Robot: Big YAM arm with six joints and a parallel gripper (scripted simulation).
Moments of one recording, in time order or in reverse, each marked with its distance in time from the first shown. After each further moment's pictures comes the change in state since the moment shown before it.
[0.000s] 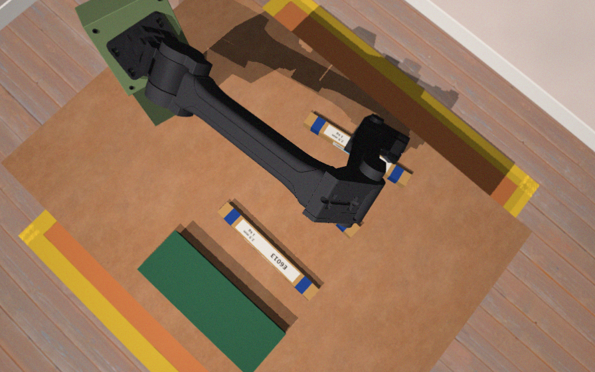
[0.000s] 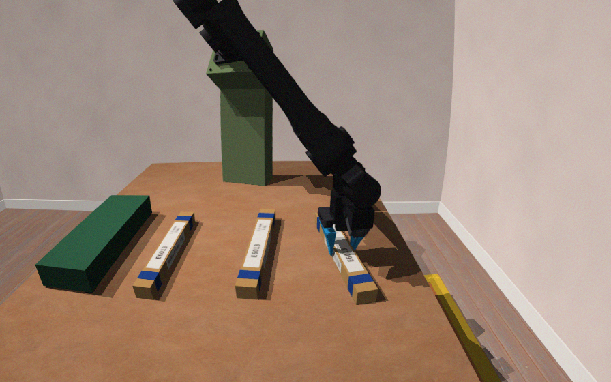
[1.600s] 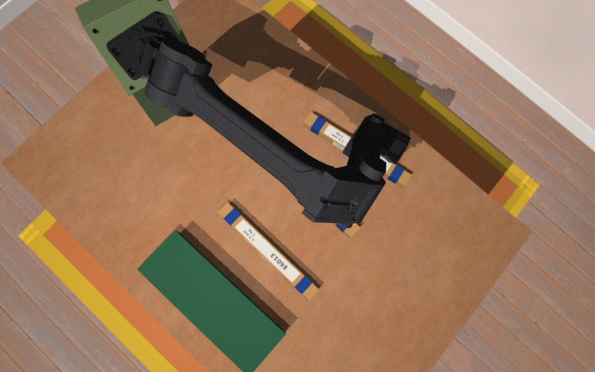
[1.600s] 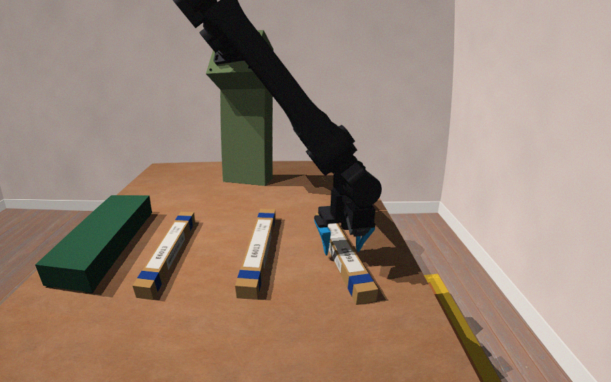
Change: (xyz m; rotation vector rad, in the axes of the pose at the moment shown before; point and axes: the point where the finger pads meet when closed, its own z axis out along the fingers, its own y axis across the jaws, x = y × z) arm -0.002 0.001 -0.003 -0.003 -0.004 0.000
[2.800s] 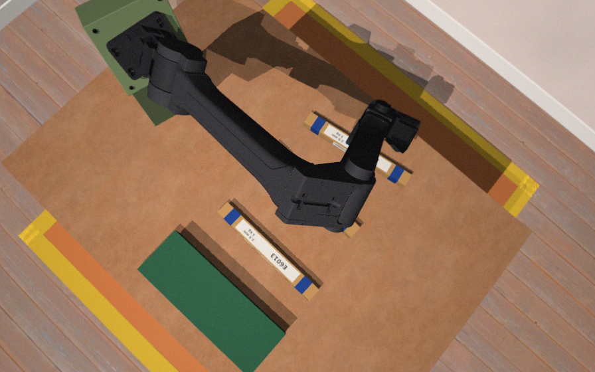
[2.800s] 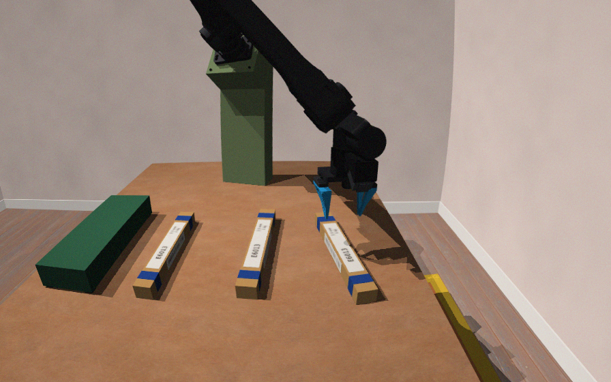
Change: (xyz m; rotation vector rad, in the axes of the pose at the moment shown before) arm 0.005 -0.003 -0.085 0.004 -0.004 -0.024
